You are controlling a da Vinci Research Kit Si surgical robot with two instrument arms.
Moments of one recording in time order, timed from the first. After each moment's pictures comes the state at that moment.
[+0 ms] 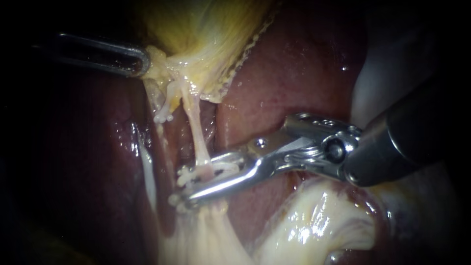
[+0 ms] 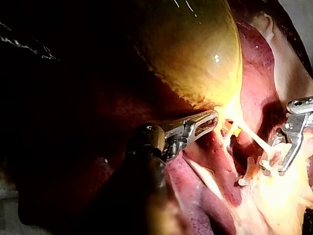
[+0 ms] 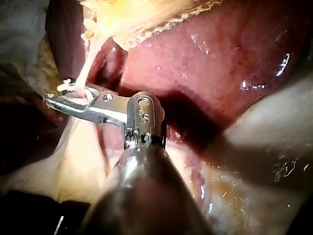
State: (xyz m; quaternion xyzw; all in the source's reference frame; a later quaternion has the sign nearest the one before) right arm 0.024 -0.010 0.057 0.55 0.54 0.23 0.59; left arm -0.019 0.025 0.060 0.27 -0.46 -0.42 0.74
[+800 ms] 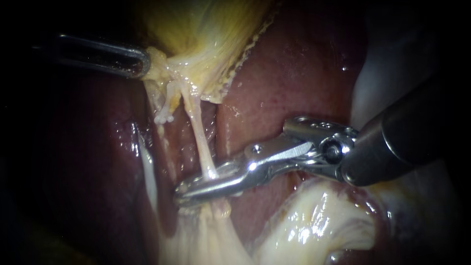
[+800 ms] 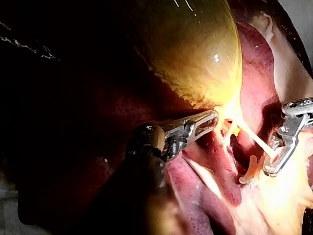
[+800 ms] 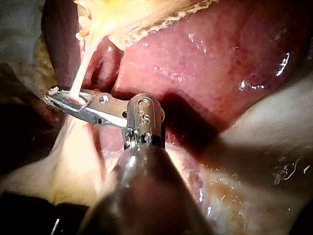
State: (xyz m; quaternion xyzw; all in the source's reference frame) right arm 0.024 -0.011 0.059 0.56 0.53 0.24 0.59; left arm -0.019 0.025 0.060 0.27 -0.46 -0.42 0.74
